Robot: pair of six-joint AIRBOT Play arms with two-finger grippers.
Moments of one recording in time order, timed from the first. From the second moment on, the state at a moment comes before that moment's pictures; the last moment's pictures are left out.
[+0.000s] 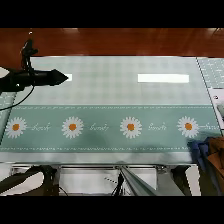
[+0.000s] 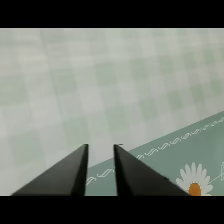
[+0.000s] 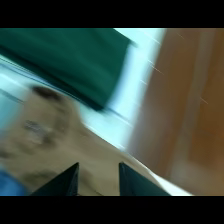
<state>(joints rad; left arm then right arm) 0.10 -1.24 1.07 0.65 -0.99 -0.95 -1.00 -0.72 1.31 -1.81 1.59 1.51</state>
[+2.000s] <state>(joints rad) -0.39 -1.18 1.17 1.54 -1.08 -1.67 -0.02 -0.93 1.02 -1.47 1.17 1.49</state>
